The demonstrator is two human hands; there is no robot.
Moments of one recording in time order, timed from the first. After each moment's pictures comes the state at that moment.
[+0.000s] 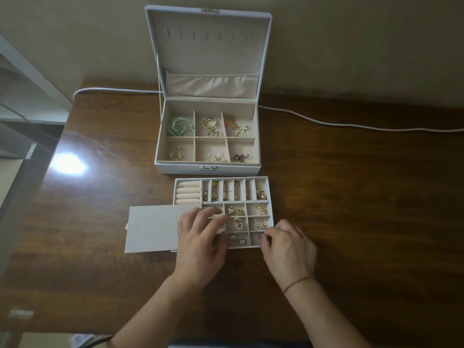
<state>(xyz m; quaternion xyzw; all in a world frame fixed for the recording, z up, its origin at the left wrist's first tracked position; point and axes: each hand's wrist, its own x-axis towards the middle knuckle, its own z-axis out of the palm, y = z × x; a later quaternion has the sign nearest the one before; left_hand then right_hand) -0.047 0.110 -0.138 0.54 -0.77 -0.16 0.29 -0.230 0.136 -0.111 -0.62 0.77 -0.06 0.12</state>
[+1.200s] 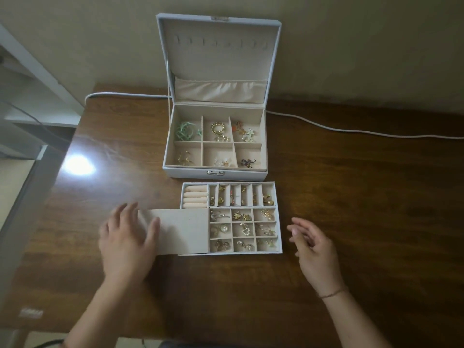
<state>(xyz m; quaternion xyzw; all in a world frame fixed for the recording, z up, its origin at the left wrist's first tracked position) 0.060 0.091 -0.110 0.80 -0.55 -0.19 0.14 -0.273 0.137 -0.118 -0.42 0.76 -0.31 0.38</state>
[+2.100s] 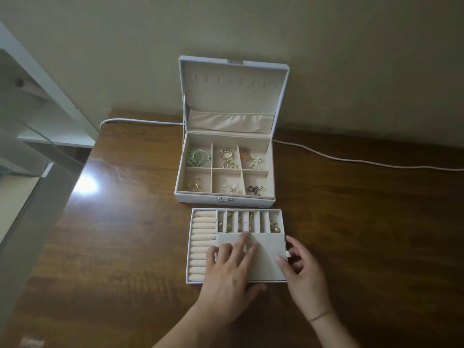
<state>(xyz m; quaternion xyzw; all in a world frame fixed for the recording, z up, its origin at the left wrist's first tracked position) -0.061 0.108 -0.134 0.53 -0.84 -0.14 0.04 -0.245 0.122 -0.121 -0.45 0.78 -0.25 0.35</state>
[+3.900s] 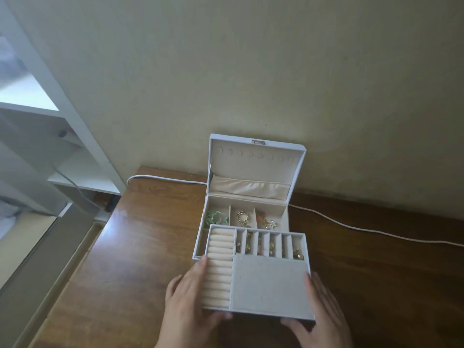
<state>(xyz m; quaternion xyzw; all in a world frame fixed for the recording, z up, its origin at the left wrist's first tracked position) 0.029 0.032 -0.086 0.61 -0.71 -0.24 0.23 -0.248 0.059 -0.071 -0.68 0.72 -0.10 0.14</state>
